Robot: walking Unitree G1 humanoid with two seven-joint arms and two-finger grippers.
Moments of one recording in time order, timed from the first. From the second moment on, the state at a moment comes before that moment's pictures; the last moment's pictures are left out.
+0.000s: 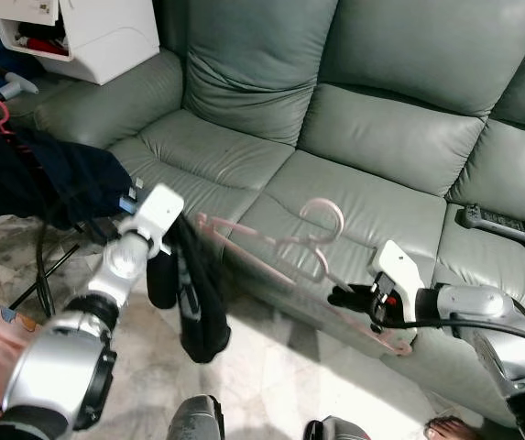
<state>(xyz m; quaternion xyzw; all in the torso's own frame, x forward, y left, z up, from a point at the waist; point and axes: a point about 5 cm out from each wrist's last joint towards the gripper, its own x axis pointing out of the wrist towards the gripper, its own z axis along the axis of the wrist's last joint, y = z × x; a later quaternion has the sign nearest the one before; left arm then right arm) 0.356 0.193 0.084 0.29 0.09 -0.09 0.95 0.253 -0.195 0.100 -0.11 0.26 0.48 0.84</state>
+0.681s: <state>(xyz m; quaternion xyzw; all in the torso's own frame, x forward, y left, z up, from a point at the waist) 0.356 0.171 0.132 0.36 -0.09 -0.23 0.90 0.255 -0.205 0.089 -0.13 0.28 0.46 0.83</state>
